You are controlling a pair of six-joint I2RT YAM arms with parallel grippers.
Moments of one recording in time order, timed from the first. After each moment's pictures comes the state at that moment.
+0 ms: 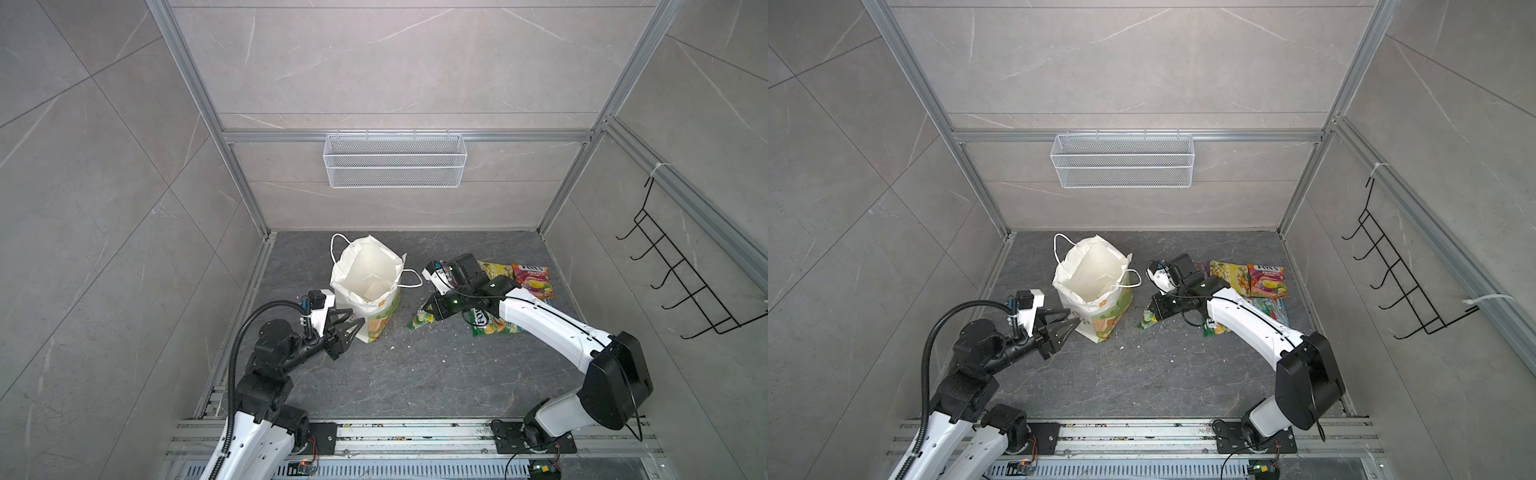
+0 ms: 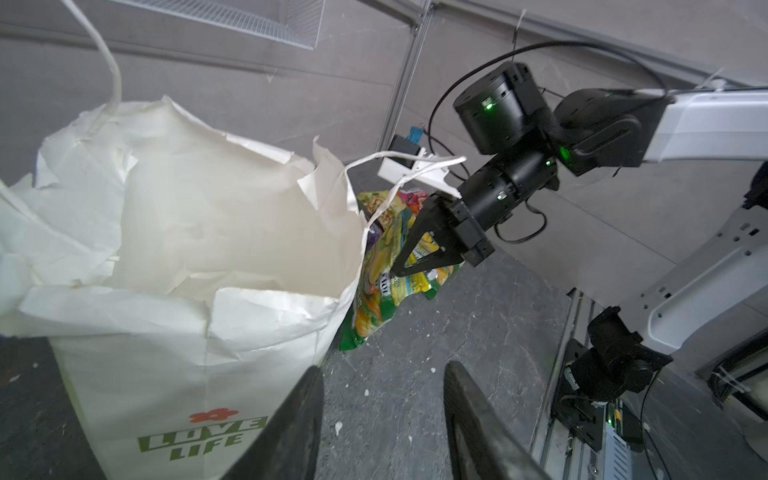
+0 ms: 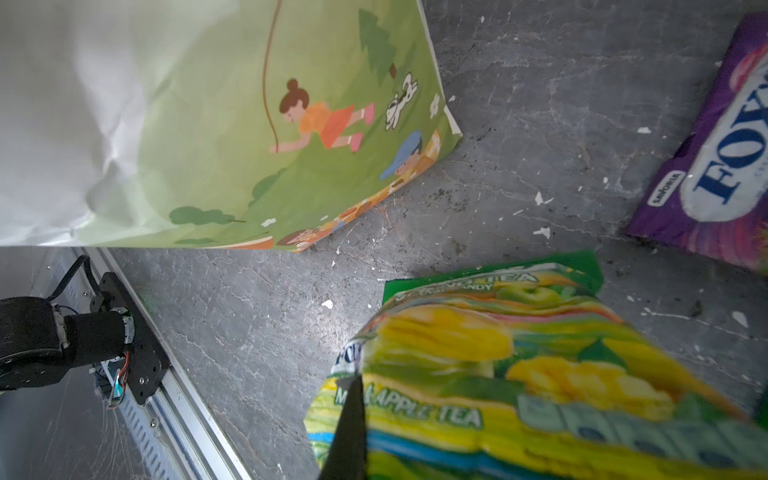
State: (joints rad) left arm -0.34 0.48 0.56 -0.23 0.59 -0.20; right arm 0.57 1.52 1.20 -0.61 -0.35 0.16
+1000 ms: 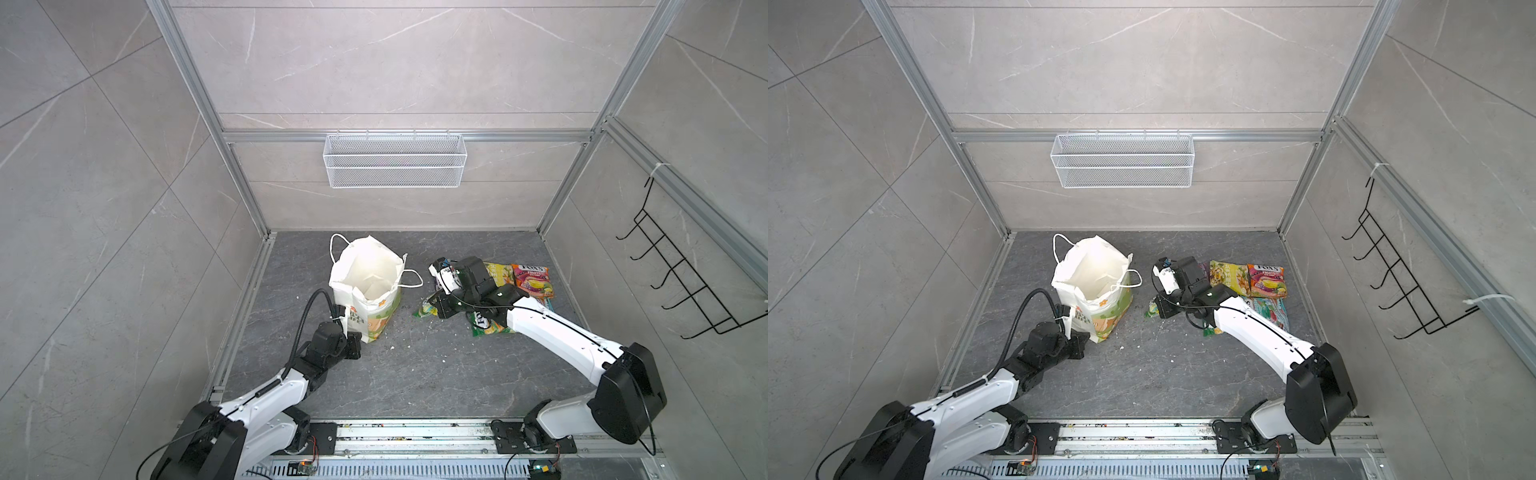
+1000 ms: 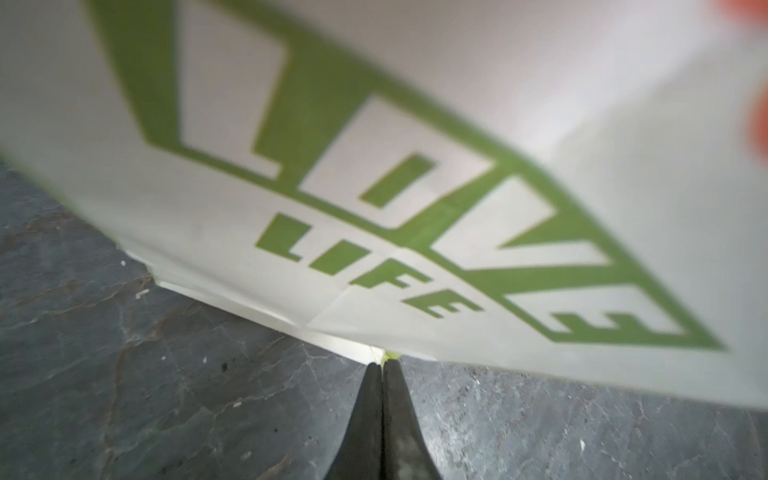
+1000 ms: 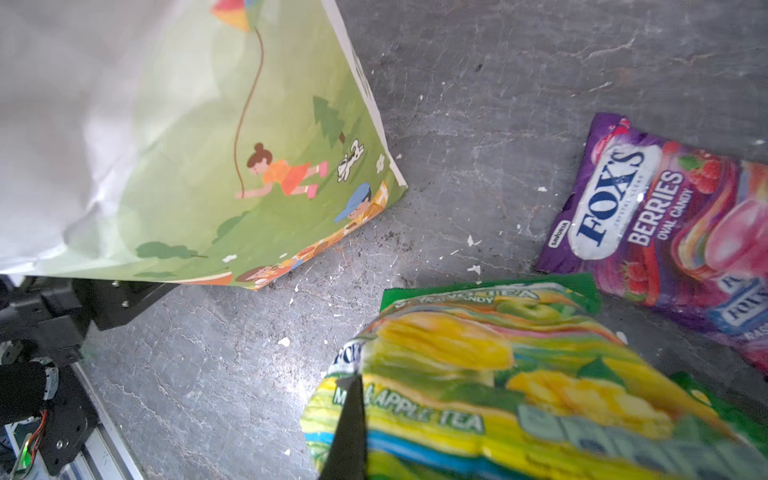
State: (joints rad) left arm -0.49 1.11 0.27 0.19 0.09 -0.46; right arm 0.57 1.43 1.09 -0.46 -0.22 0.13
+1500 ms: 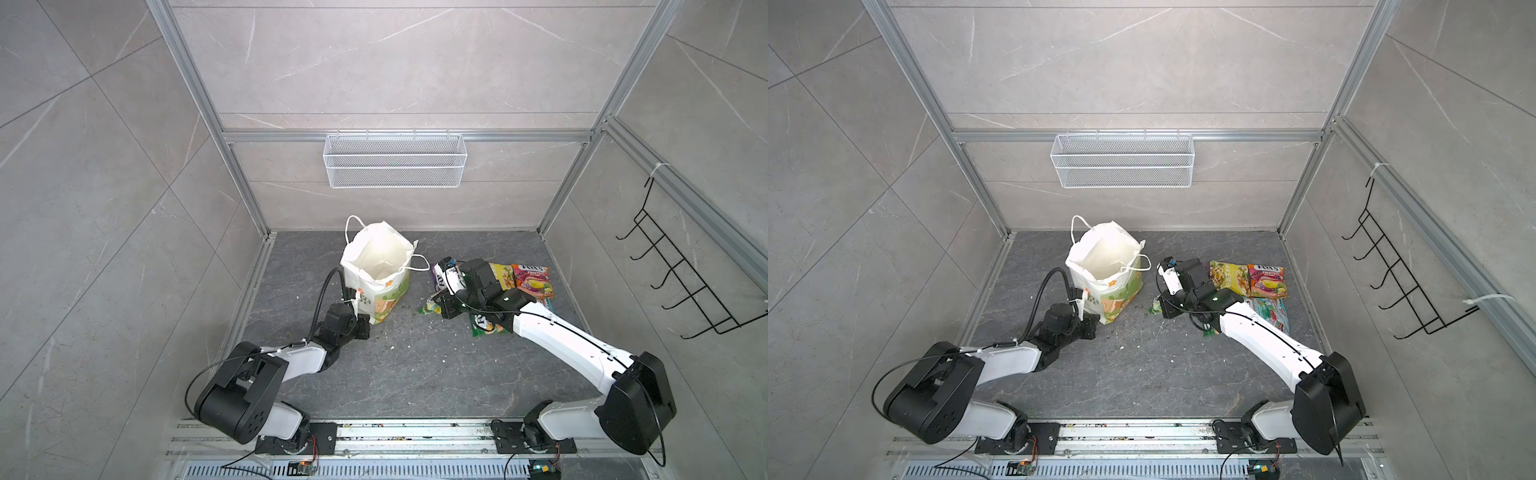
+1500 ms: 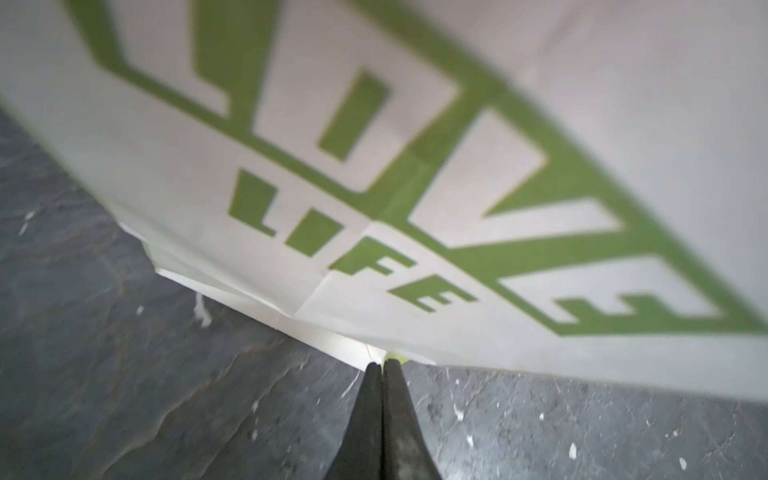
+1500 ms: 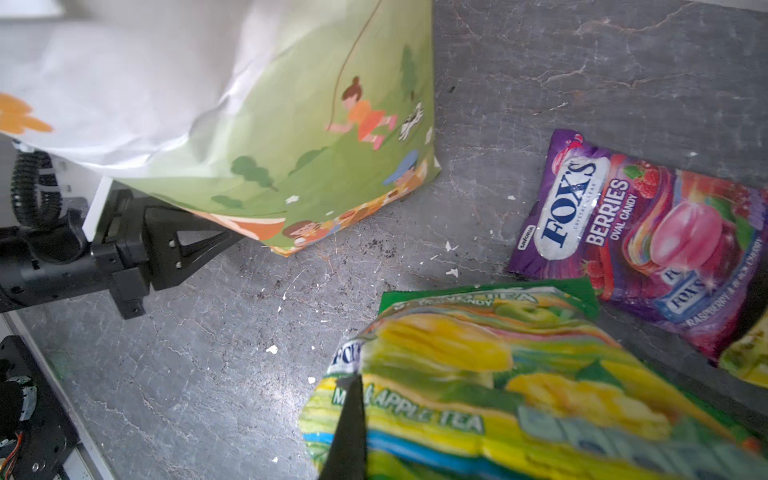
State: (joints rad) left arm -0.48 1.48 0.46 0.44 0.13 -0.38; right arm 0.57 1.38 1.05 -0.44 -0.18 0.13
